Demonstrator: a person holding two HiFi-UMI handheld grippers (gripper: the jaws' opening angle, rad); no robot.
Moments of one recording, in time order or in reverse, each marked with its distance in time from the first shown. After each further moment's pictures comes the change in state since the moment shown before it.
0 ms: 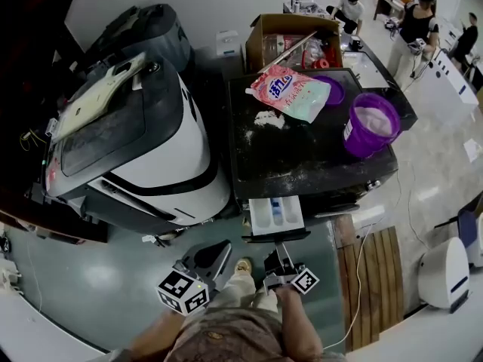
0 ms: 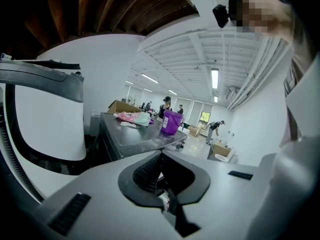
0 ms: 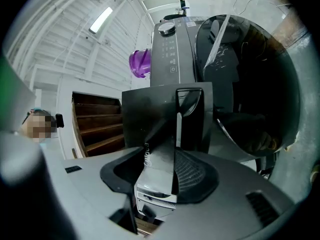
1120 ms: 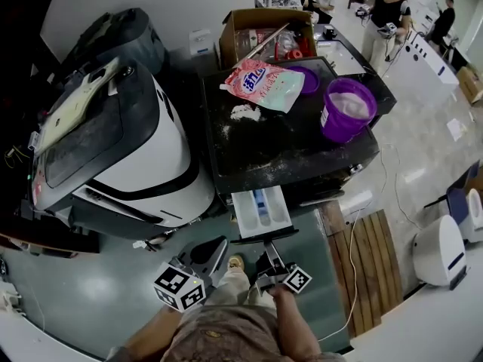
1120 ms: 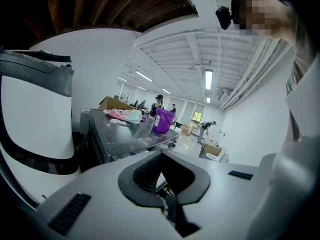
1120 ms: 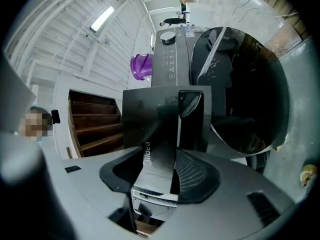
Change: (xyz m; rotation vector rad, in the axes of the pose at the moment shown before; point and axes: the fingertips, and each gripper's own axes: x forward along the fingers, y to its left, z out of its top) left arm 0.017 -0.021 -0.004 -0.006 0.016 -0.101; right arm -0.030 0.007 -0.006 -0.023 -0.018 -0.072
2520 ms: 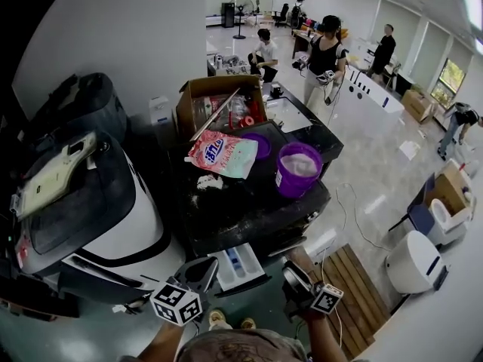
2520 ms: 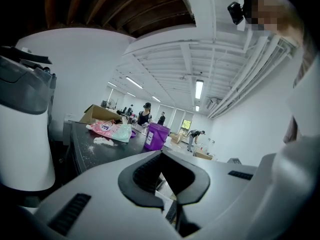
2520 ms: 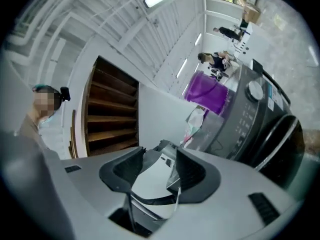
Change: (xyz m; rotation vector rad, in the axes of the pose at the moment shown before) left arm 0.052 0.011 0.085 0.012 -0.093 -0.147; right arm 0.024 0.174 0.138 -0.476 0.077 -0.017
